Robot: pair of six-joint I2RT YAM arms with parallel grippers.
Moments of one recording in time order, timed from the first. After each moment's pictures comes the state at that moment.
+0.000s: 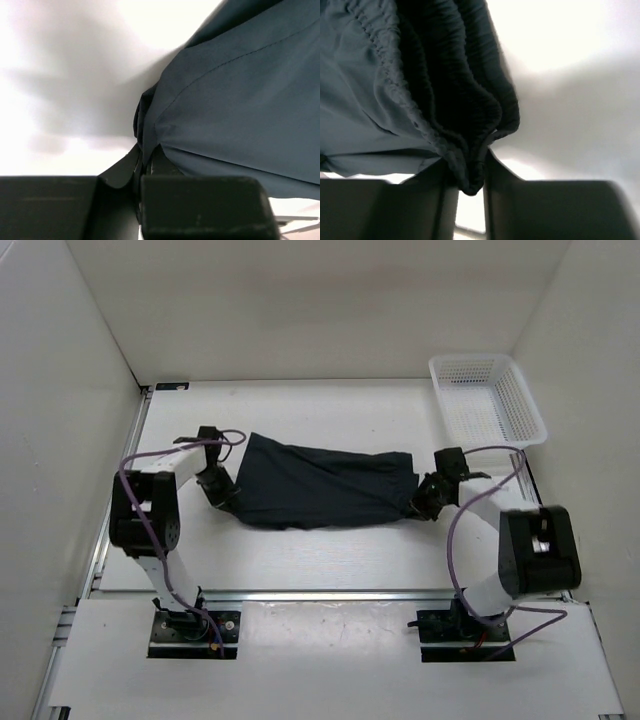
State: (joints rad) left arm -0.07 1.85 1.20 -0.82 0.10 -0.60; right arm 0.15 1.58 0.82 -0.40 -0.24 0.76
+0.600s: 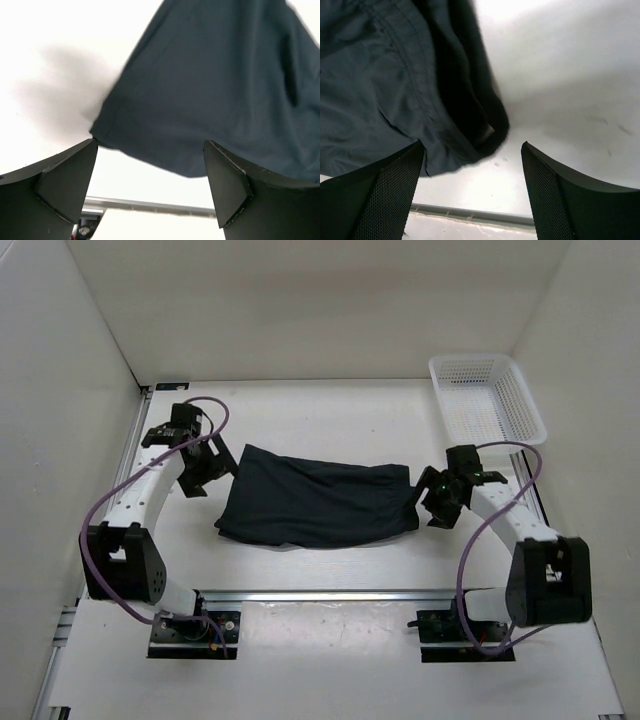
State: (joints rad) left arm -0.07 1.45 1.22 -0.93 0.03 -0.56; right arm 0.12 1.29 0.78 -0.64 -0.19 0.64
